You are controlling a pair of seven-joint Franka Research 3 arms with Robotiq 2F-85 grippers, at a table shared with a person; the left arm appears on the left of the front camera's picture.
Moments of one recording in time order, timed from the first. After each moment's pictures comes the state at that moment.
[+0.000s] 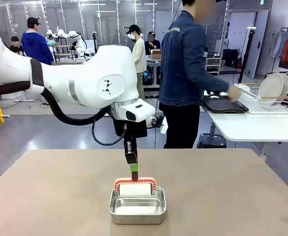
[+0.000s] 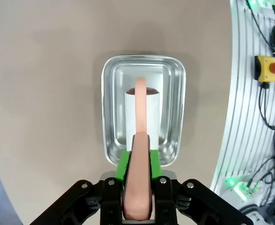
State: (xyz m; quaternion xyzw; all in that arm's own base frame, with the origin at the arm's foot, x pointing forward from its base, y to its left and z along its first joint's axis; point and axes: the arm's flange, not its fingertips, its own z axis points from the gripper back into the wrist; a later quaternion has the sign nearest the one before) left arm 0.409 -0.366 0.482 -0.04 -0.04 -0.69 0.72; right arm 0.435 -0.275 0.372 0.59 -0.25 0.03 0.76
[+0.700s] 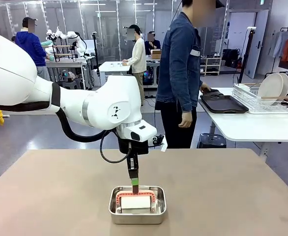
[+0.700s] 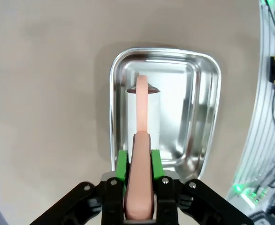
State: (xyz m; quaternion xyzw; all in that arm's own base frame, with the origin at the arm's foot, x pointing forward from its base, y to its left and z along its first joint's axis) left arm 0.439 -0.368 0.414 -0.04 -0.02 -0.69 0.72; right arm 0.435 -0.275 0.372 0.59 -0.25 0.03 0.76
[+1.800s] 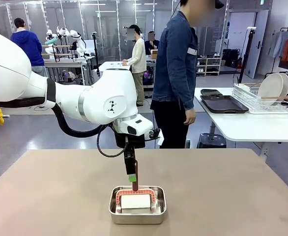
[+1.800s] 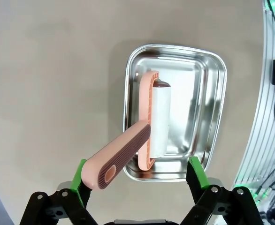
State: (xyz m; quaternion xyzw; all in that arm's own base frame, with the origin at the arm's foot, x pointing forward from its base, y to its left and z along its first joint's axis) left arm 0.446 -0.359 0.429 -0.04 -0.03 -0.68 0.73; right arm 0.435 -0.275 0.372 0.59 -0.25 0.03 0.76
